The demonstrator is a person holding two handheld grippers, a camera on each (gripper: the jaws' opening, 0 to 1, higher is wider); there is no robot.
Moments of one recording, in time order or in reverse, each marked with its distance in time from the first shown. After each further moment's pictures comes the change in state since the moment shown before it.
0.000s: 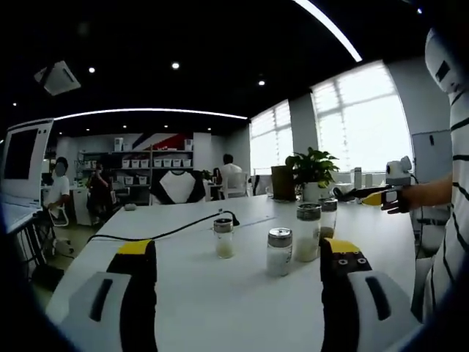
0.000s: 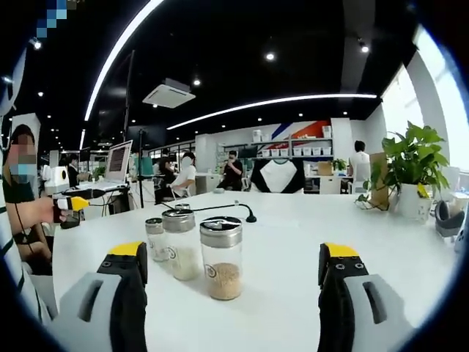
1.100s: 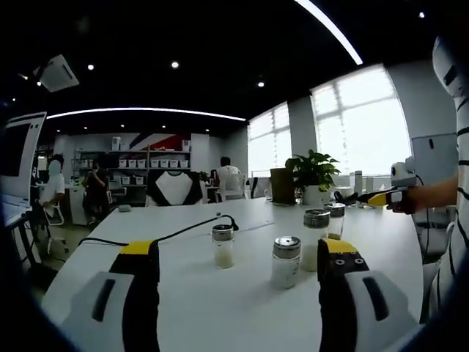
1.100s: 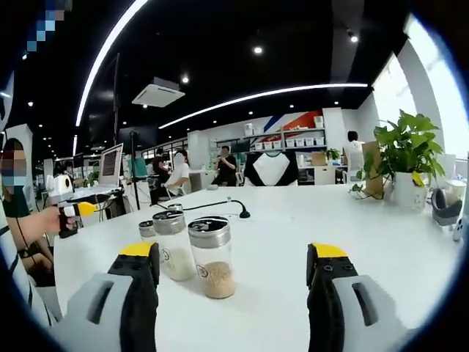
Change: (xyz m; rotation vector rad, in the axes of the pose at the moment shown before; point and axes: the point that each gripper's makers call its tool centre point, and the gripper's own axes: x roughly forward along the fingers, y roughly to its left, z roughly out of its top) left arm 0.033 0.007 0.004 -0.012 -0.010 -0.016; right arm -0.002 -0.015 0.004 0.059 0.029 -0.031
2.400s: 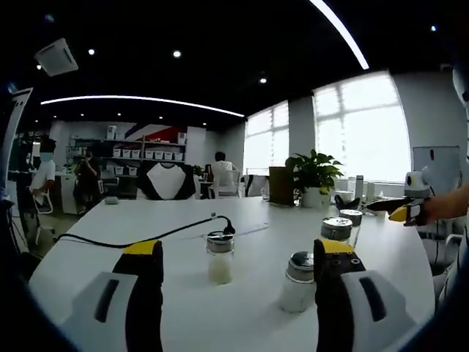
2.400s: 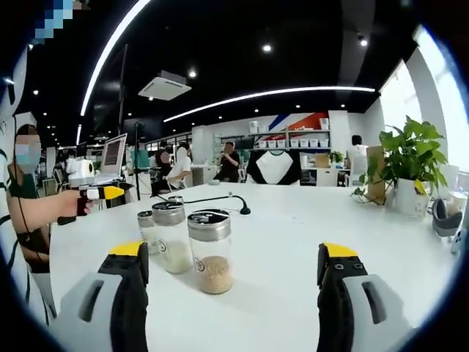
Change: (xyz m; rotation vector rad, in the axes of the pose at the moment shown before) left arm 0.074 0.016 -0.006 -0.062 0.017 -0.038; right arm 0.003 0.000 -0.007 -0.074 0.024 0.007
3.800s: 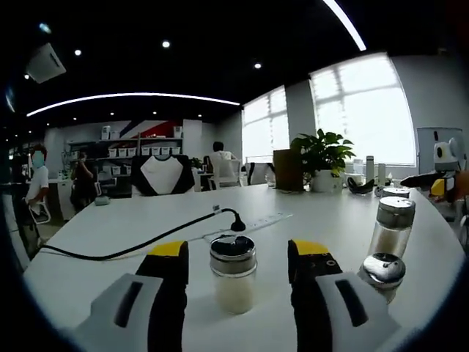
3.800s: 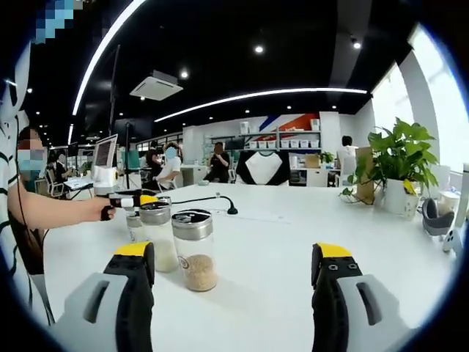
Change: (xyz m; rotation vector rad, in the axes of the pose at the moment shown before) left arm 0.096 0.016 -0.033 0.062 0.063 0.007; right arm -0.009 -0.021 0.001 0.014 0.002 -0.061
